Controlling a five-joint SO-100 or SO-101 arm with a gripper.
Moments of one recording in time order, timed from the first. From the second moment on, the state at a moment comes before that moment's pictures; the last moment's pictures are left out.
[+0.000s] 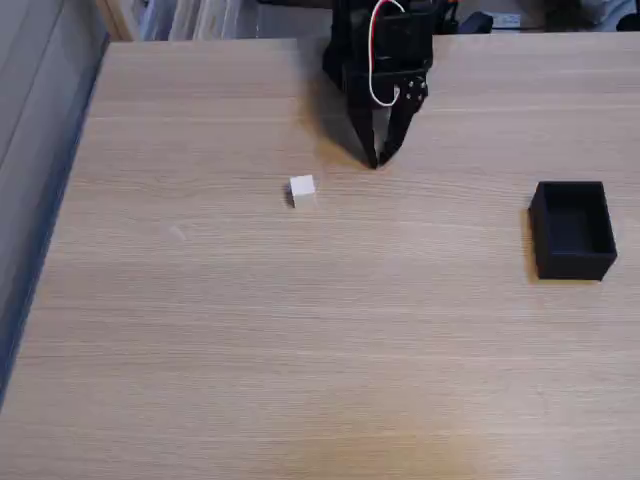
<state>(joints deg) -1.8 190.5 177.2 77.0 -92.0</state>
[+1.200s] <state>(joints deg) -1.1 190.5 177.2 77.0 -92.0</state>
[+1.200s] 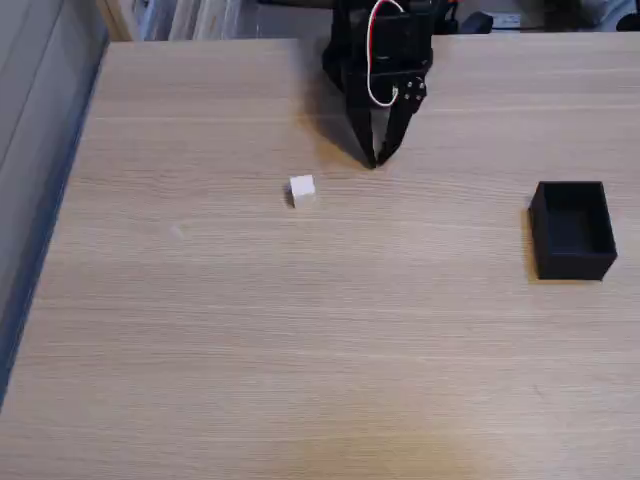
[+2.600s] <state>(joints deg) 23.4 149.2 143.9 75.8 -104.2</state>
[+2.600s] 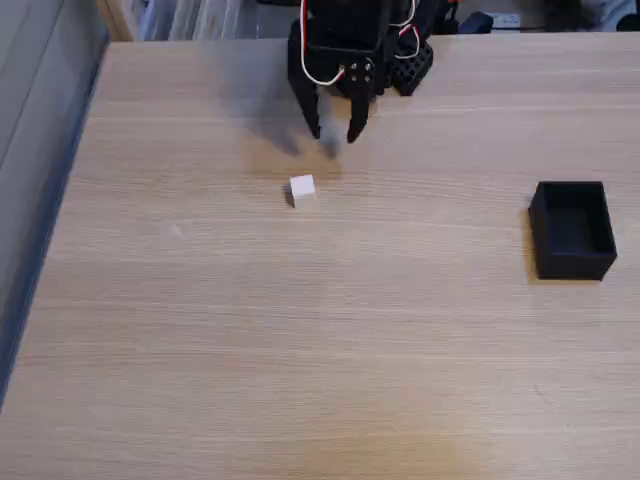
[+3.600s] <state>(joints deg) 30.9 125.6 142.6 52.8 -115.1</state>
